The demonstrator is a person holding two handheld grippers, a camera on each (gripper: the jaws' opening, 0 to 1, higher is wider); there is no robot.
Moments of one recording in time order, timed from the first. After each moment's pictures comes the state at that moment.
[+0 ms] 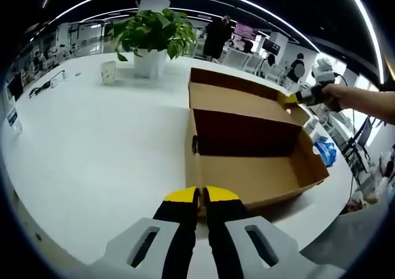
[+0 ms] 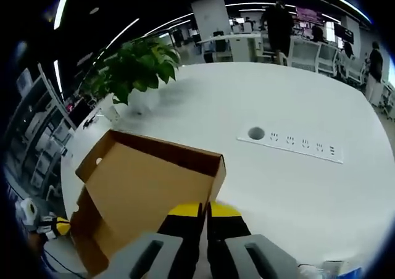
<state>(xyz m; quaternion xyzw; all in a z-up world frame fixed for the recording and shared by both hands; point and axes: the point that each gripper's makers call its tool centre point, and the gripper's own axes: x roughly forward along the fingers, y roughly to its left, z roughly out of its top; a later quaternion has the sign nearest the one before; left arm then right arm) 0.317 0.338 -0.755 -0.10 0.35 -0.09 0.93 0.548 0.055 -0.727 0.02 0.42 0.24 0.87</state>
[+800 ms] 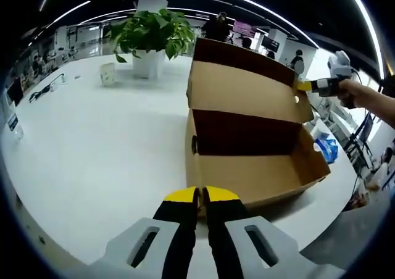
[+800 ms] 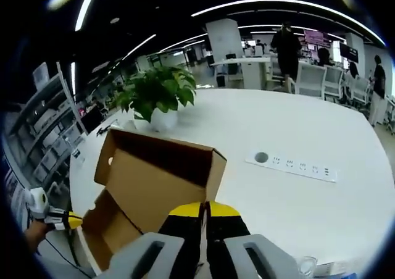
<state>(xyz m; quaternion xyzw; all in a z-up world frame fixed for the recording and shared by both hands) 0.317 0.338 -0.753 -0.09 0.35 -0.09 0.93 0.519 0.060 -0.673 0.02 0.34 0.28 0.90</state>
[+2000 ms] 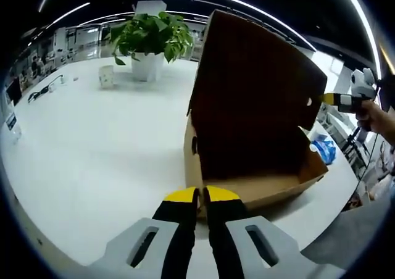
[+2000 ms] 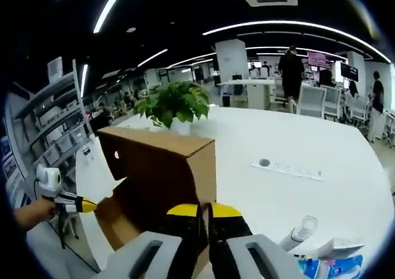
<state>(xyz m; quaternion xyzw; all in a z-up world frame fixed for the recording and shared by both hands) 0.315 0.338 -0.753 -0.09 0.34 -0.10 0.93 0.448 0.054 -0.658 0.01 0.27 0.29 0.92</state>
